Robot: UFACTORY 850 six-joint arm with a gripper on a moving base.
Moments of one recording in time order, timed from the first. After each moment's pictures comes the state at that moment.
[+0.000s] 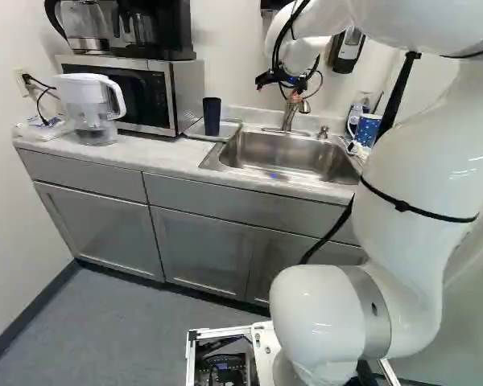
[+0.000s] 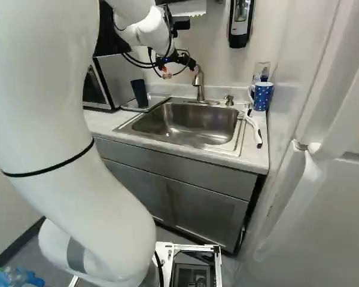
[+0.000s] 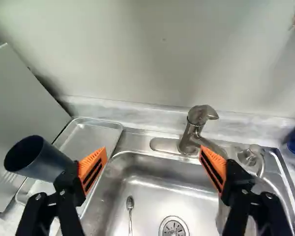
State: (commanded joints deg) arm -6.0 -4.1 -70.6 4.1 -6.6 -1.2
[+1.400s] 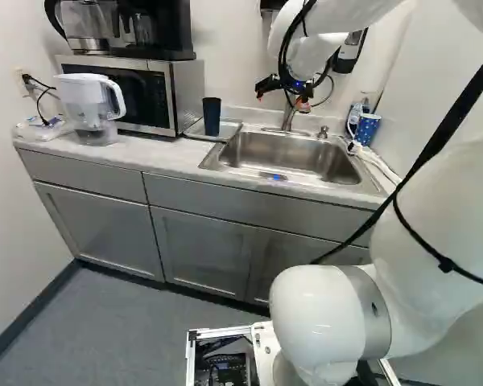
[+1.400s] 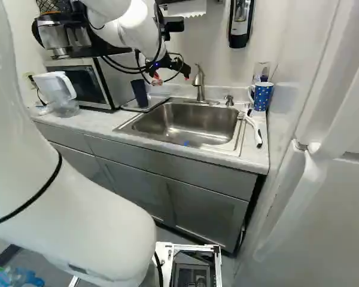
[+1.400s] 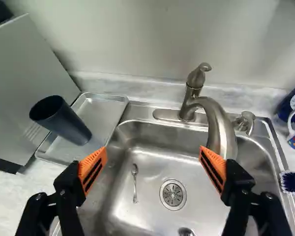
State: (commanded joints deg) arm -5.6 9.4 -57.4 4.1 -11.2 -1.2
